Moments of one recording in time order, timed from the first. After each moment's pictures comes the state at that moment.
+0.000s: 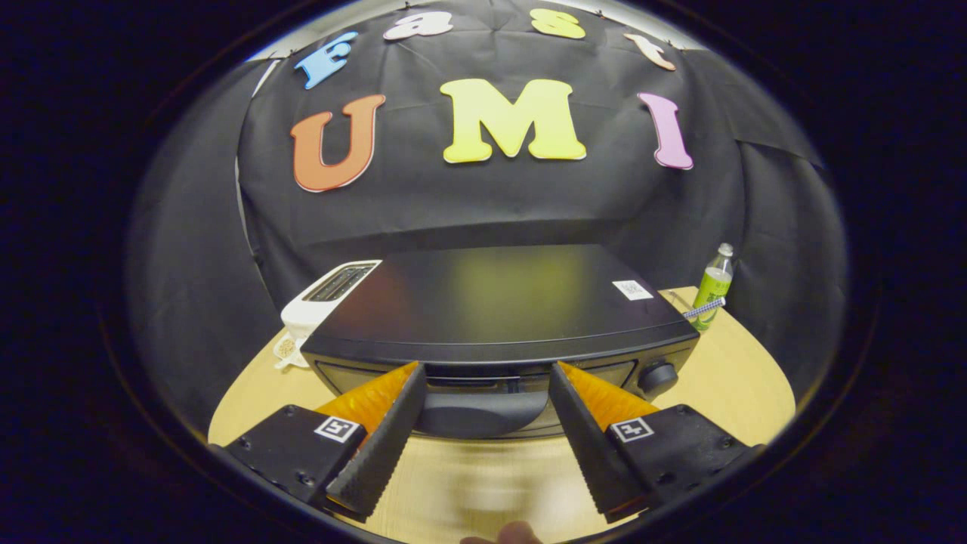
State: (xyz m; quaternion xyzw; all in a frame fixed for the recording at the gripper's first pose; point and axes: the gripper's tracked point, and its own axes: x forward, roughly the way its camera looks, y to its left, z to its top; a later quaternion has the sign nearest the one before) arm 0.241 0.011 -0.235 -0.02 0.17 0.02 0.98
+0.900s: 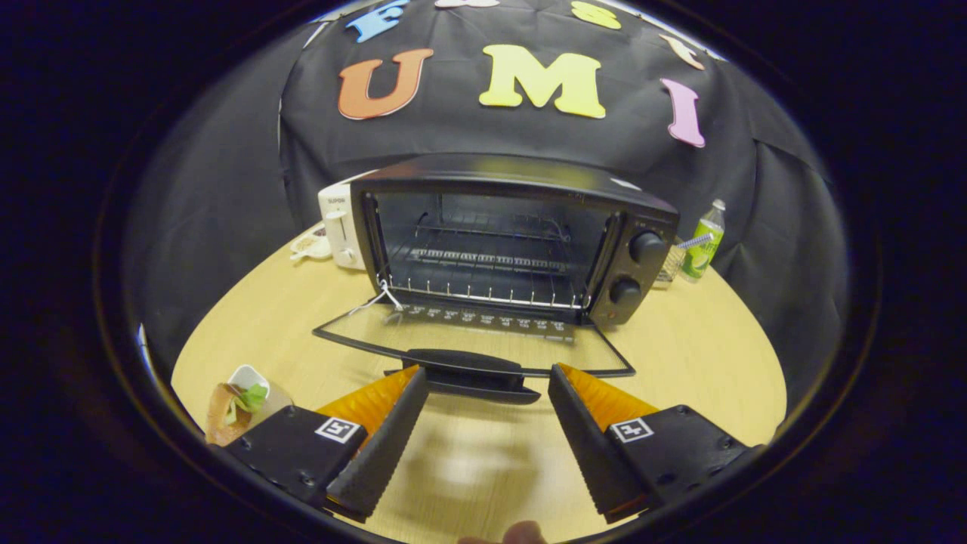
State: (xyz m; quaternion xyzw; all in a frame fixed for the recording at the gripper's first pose) arm 0.126 -0.009 -0.348 -0.09 0.27 0.02 0.96
